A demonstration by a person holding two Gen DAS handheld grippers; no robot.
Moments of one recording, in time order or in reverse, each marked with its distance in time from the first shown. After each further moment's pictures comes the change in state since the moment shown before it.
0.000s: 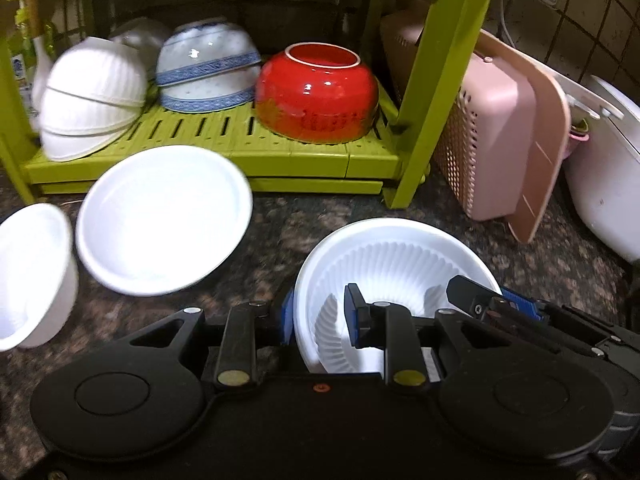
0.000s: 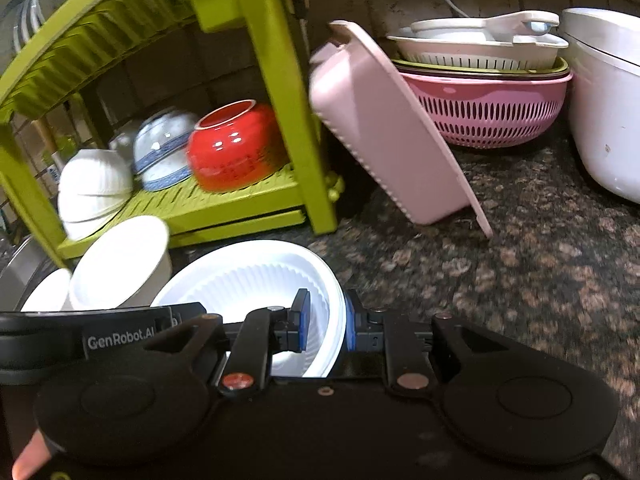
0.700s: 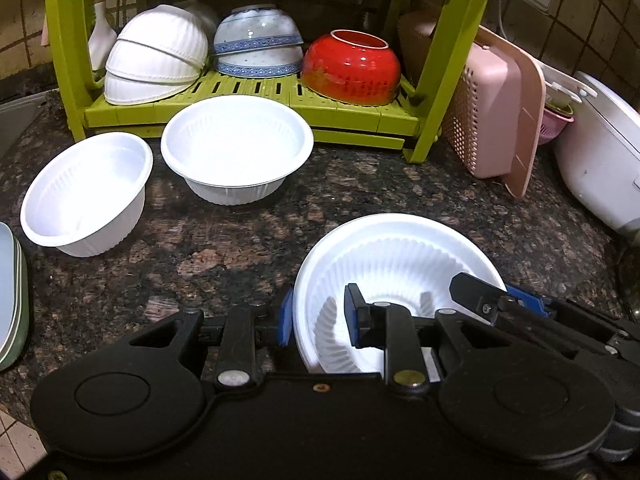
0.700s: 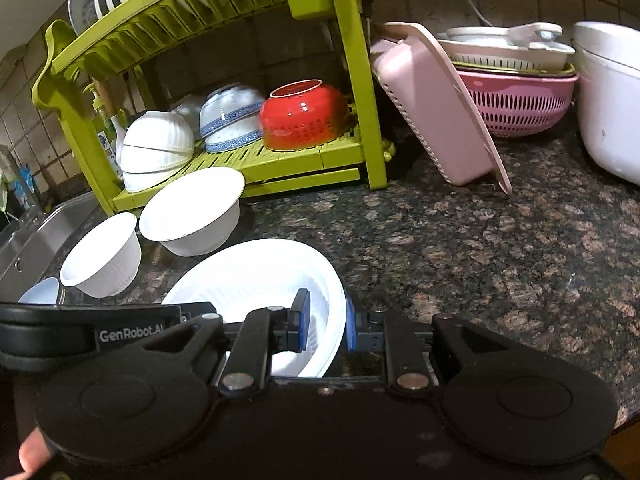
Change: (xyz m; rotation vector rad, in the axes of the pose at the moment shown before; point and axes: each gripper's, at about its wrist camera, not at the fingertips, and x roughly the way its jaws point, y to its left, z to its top) left arm -0.044 0.036 -0.054 -0.033 -0.008 -0.015; right arm -0.051 0.036 -0.054 -0.064 -0.014 0.049
